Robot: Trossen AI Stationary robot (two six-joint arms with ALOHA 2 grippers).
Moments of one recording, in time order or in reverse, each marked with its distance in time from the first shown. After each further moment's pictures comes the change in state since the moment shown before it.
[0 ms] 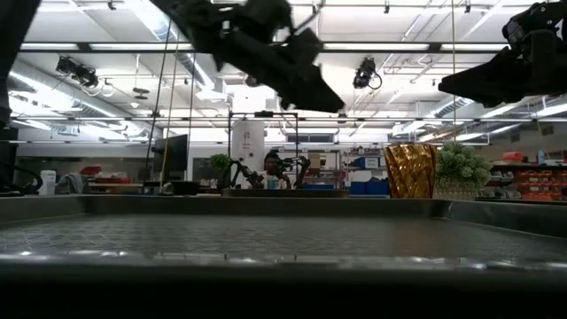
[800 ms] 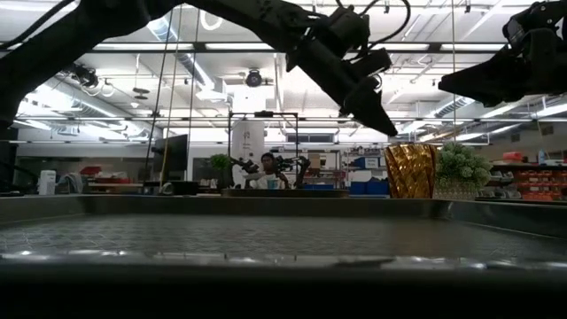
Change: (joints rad) left arm 0.007 0.467 0.797 -0.584 0.057 0.341; right arm 0.000 0.000 0.000 0.010 0.001 0.000
